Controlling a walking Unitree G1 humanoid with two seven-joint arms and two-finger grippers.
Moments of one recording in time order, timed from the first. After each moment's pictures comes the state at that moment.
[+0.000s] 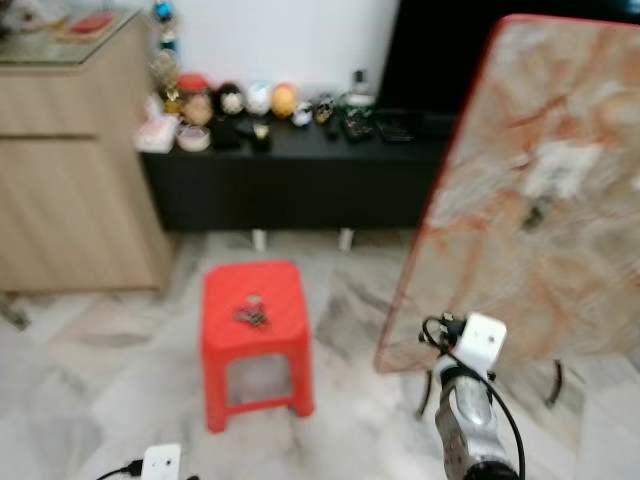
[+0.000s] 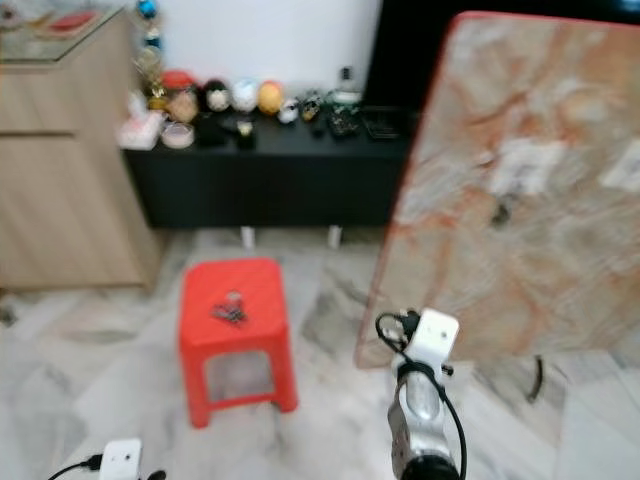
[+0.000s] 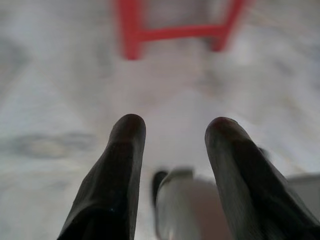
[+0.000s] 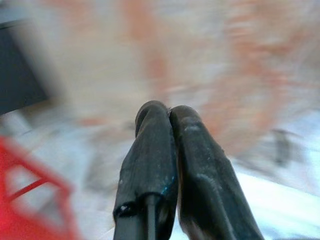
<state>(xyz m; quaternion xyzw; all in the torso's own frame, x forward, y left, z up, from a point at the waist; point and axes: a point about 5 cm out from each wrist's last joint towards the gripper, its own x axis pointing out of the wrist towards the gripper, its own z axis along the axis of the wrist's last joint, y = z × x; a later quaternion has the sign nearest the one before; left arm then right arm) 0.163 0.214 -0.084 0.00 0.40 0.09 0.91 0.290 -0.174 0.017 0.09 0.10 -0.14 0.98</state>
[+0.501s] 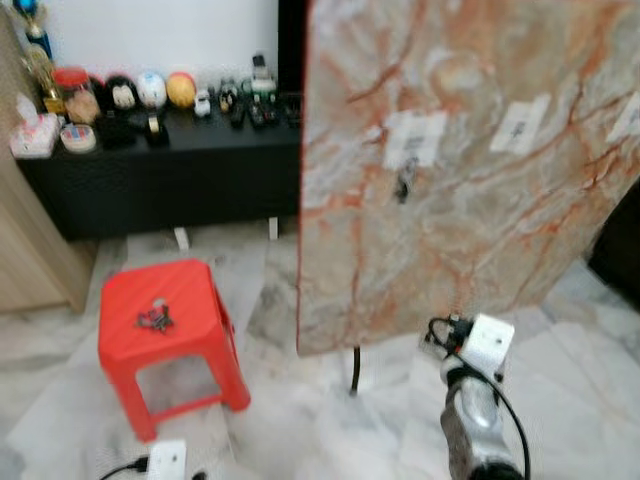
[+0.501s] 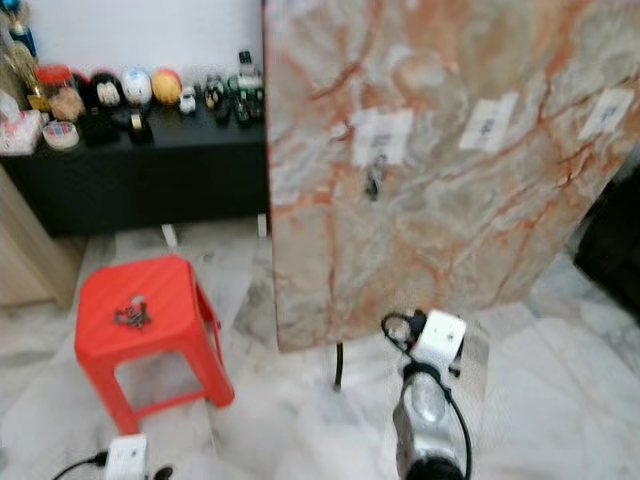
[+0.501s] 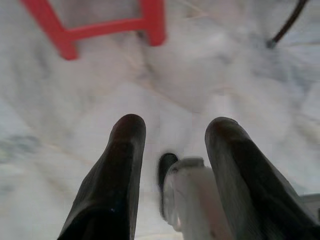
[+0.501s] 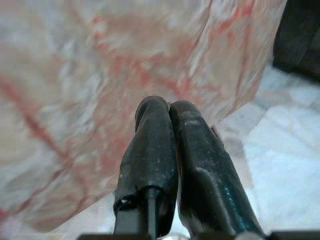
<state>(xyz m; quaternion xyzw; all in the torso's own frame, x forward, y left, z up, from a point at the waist) 0.165 0.211 -0.083 -0.01 0.40 0.09 0.91 0.287 -0.178 0.017 0.09 0.10 -0.16 0.98</state>
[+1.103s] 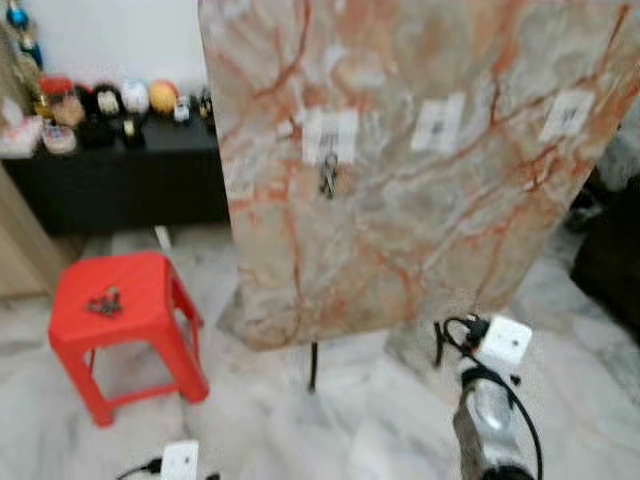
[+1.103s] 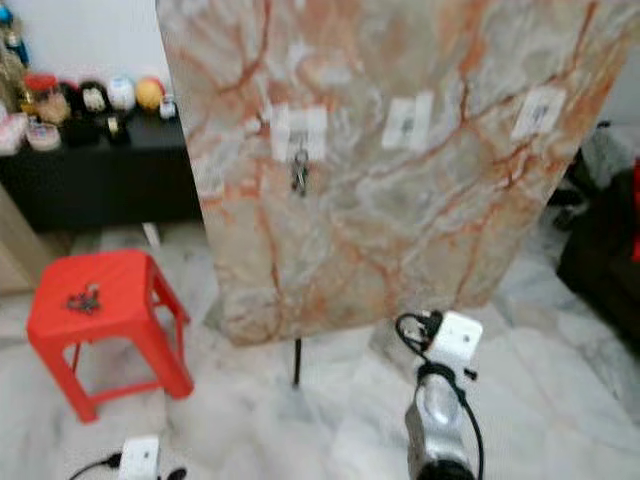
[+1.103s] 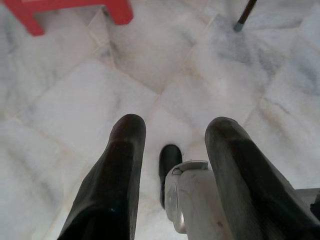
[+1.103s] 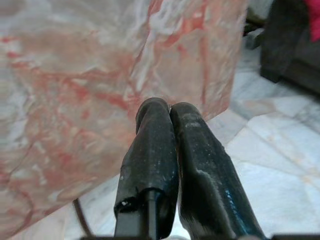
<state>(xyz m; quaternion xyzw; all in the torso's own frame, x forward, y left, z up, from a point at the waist) 0.163 0.213 -0.084 -0.01 0.40 0.09 0.91 0.288 -0.176 0.019 0.09 0.09 -0.16 0.98</state>
